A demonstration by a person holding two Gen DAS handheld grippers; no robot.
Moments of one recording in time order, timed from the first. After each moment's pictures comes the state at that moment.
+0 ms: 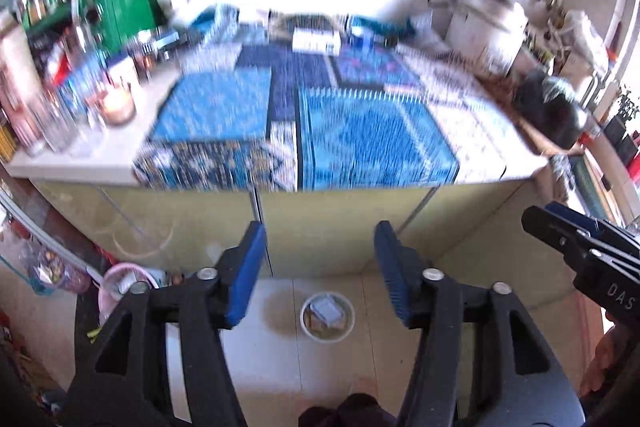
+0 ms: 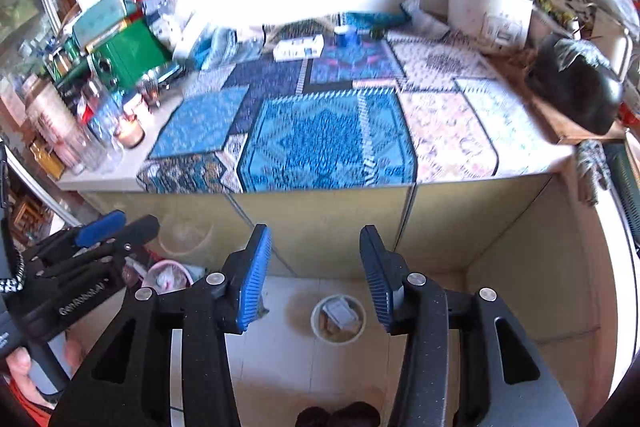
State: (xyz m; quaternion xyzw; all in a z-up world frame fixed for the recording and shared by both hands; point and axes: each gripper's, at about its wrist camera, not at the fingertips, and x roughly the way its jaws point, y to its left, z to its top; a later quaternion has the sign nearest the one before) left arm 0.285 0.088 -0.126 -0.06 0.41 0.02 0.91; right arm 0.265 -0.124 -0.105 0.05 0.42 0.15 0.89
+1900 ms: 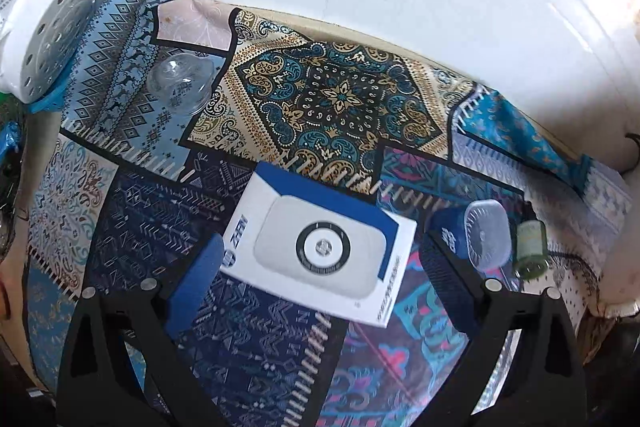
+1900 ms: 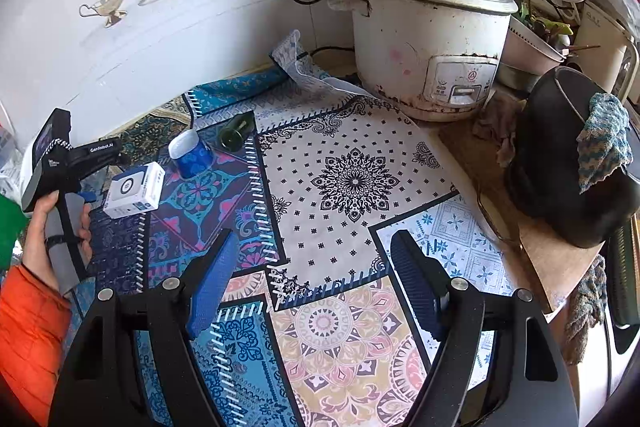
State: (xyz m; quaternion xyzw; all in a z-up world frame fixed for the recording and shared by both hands) left arm 0.873 0.148 -0.211 -0.18 0.53 0.16 0.81; right arm 0.599 -0.221 -0.111 0.10 0.46 -0.01 0.88
